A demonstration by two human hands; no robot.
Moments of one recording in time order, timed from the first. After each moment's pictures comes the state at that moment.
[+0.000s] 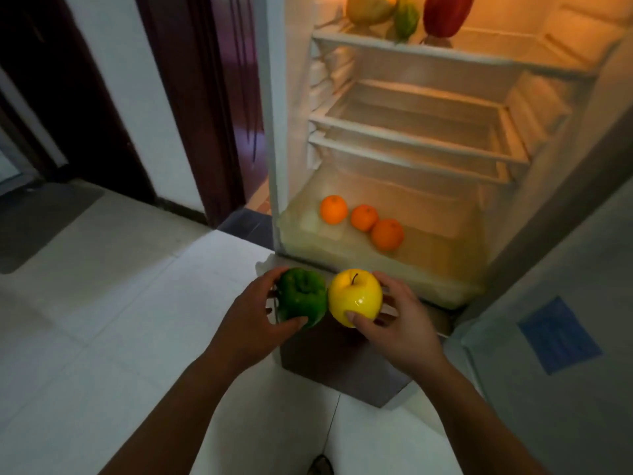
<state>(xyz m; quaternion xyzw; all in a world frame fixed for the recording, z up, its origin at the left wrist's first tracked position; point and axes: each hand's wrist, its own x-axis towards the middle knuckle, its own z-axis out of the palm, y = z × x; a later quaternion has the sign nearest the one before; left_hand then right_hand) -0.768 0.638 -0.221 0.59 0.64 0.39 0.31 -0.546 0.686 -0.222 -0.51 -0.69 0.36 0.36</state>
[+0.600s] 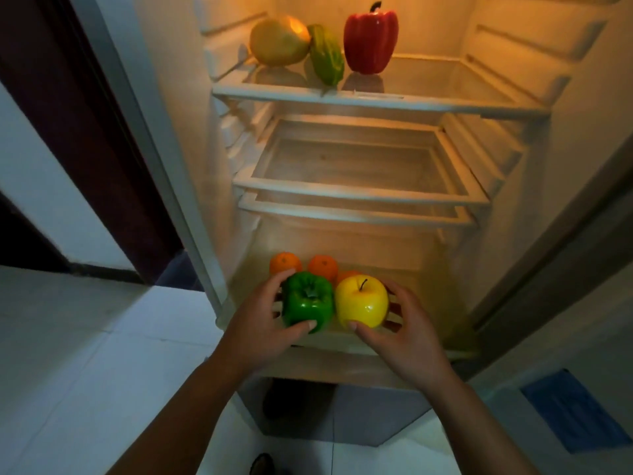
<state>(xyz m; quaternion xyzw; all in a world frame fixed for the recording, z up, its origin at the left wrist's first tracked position) -0.755 0.832 -0.196 0.66 0.55 0.35 0.38 -0.533 0.818 -0.205 -0.58 -0.62 0.32 0.42</state>
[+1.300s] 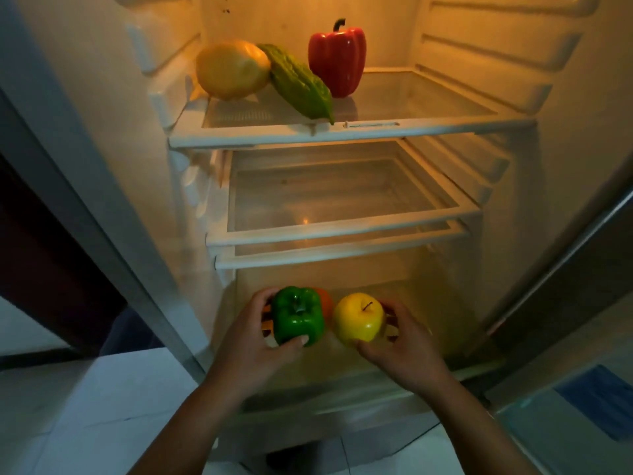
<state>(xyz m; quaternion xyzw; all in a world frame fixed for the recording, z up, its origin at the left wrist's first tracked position) -0.800 0.934 -0.206 0.69 0.48 0.32 0.44 -0.574 0.870 -0.217 -0.69 -0.54 0.29 0.39</state>
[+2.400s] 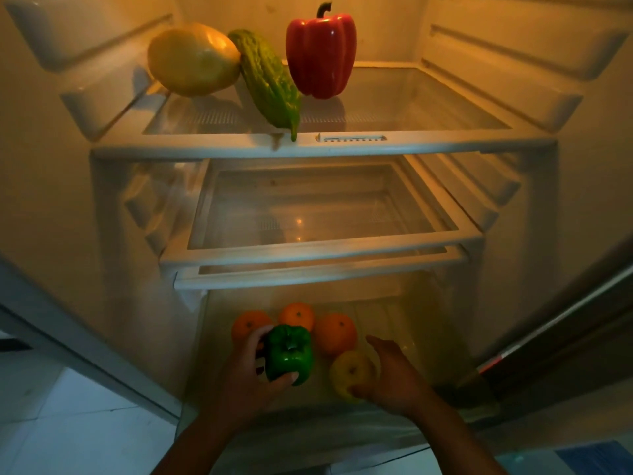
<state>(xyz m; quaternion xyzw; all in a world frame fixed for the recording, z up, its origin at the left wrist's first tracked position) -0.758 0.952 -0.271 0.61 0.52 0.31 0.52 -0.522 0.905 -0.241 -0.73 -0.57 0.38 0.10</state>
